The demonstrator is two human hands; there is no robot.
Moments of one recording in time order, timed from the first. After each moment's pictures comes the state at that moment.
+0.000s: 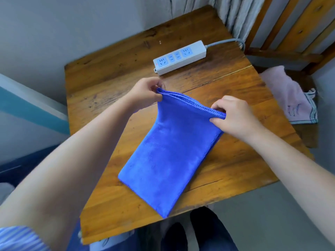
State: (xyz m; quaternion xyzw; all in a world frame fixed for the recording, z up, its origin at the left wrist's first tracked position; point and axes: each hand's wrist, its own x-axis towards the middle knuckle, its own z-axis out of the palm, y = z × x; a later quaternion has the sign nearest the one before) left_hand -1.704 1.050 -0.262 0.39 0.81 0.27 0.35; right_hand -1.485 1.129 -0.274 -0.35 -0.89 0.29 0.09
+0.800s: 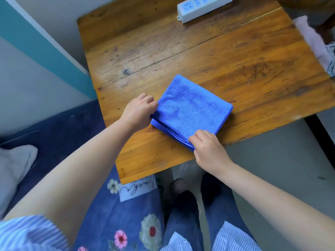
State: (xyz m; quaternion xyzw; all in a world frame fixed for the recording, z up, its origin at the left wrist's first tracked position) left_hand -1.705 0.831 -0.327 0.65 0.76 -0.01 0.10; right_hand -1.477 0.873 -0.328 -0.26 -0.93 0.25 0.05
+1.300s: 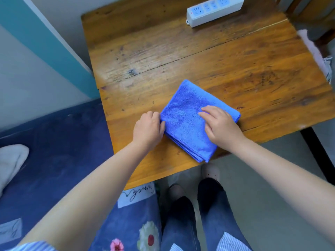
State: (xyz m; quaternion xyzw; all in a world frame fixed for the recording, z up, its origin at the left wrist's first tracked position) left_hand -1.676 0.808 -0.352 0.45 0.88 0.02 0.18; right_hand -1.507 0.928 -0.341 -0.26 -0.95 0.19 0.06
